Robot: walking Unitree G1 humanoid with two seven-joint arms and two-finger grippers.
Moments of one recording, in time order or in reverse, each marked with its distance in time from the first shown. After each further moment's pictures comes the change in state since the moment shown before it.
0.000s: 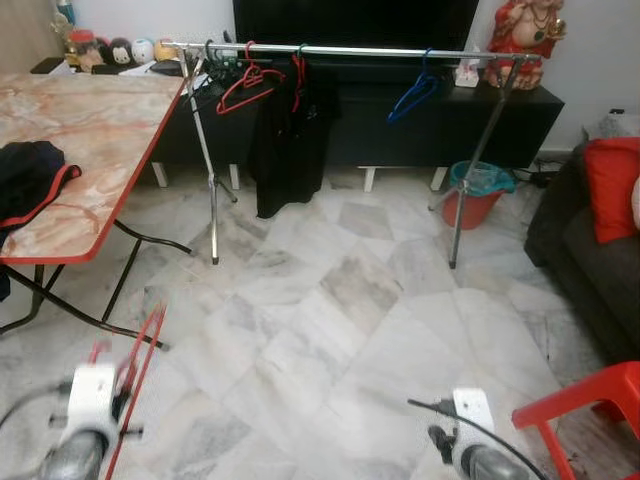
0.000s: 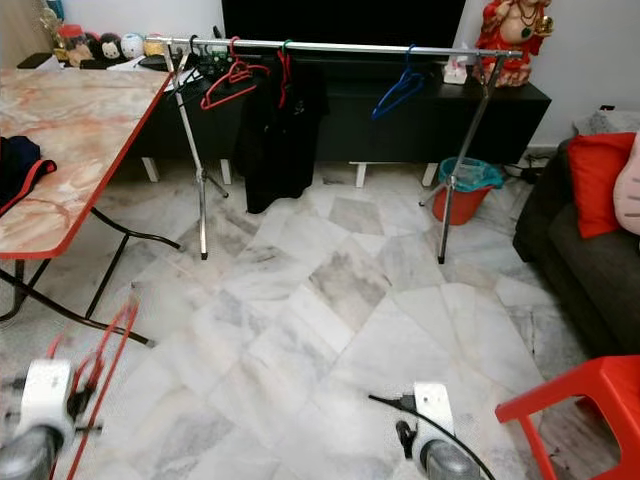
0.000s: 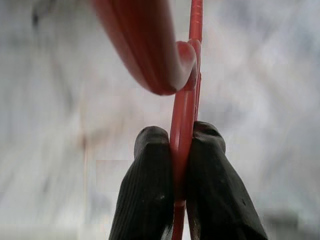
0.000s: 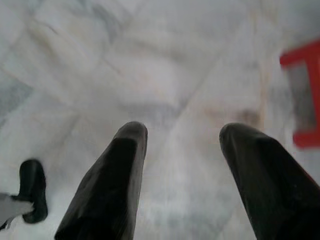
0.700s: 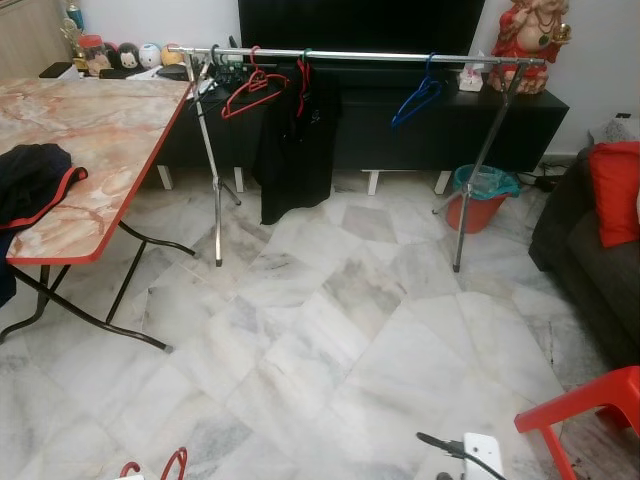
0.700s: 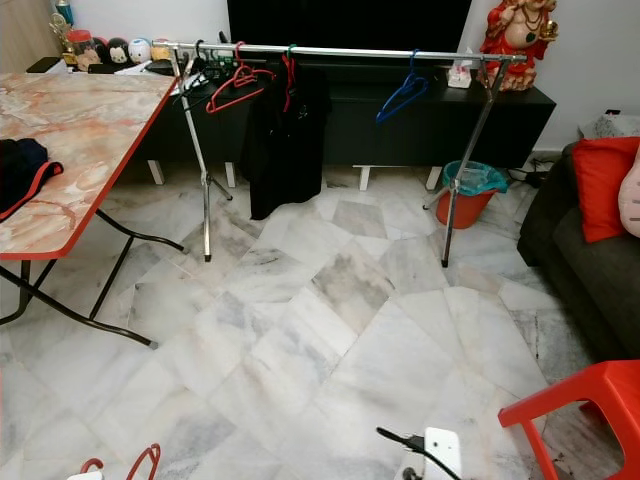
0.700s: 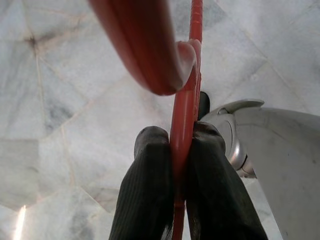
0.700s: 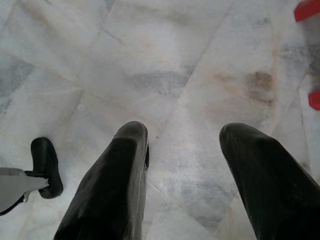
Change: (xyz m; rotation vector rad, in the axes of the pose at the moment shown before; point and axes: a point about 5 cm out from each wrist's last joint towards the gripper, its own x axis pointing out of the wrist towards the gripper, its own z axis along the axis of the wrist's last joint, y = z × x) left arm -0.012 -0.048 -0.073 -0.074 0.311 -0.070; right arm -0.003 0.011 -0.029 0.044 0.089 0.007
